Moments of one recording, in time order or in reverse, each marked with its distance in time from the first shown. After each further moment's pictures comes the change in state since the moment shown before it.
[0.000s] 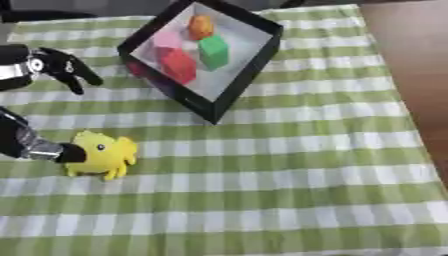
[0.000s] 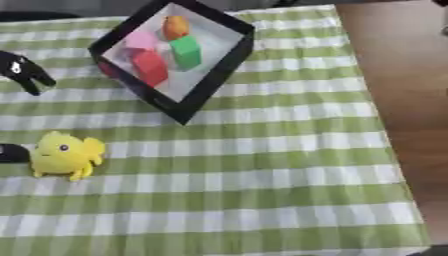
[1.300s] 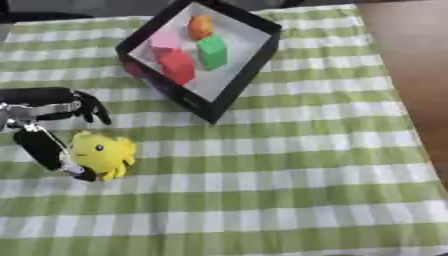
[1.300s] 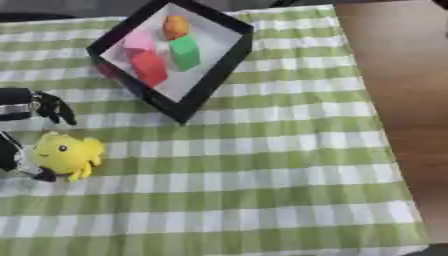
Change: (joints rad) left arm -0.068 -0.137 -0.161 0.293 -0.310 -0.096 -0.088; right arm 0.005 0.000 -0.001 0.006 0.000 0.002 0.002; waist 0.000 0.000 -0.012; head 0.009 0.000
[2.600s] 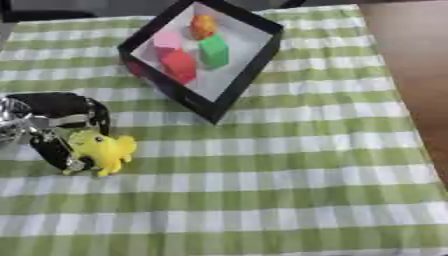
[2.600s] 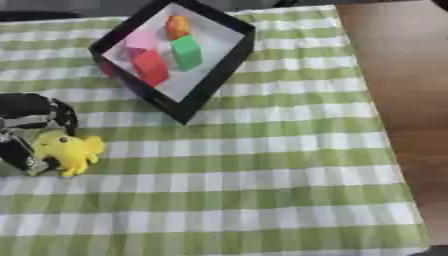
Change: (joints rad) left arm -0.016 -0.084 -0.021 0.074 -0.299 -0.100 0.087; right arm 0.005 0.001 -0.005 0.004 0.000 0.002 0.003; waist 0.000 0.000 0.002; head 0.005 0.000
